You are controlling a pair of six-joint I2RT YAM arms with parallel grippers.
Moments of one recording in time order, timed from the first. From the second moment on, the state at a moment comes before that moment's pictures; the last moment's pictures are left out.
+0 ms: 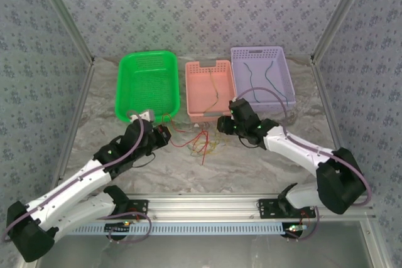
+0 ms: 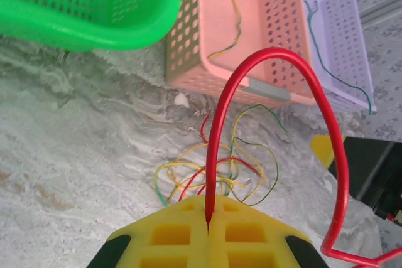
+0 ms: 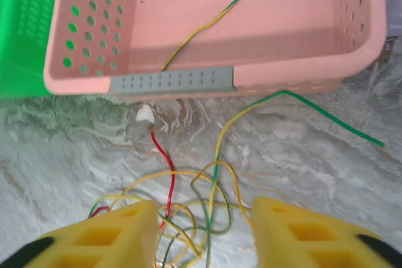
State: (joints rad) left arm -0.75 0.83 0.66 -0.42 -0.12 -0.96; right arm 0.66 1.31 0.83 -0.32 0.04 0.60
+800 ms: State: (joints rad) left arm -0.72 0.93 0.75 -0.42 -0.07 -0.87; right arm 1.05 1.05 0.81 -0.38 0.11 0.67
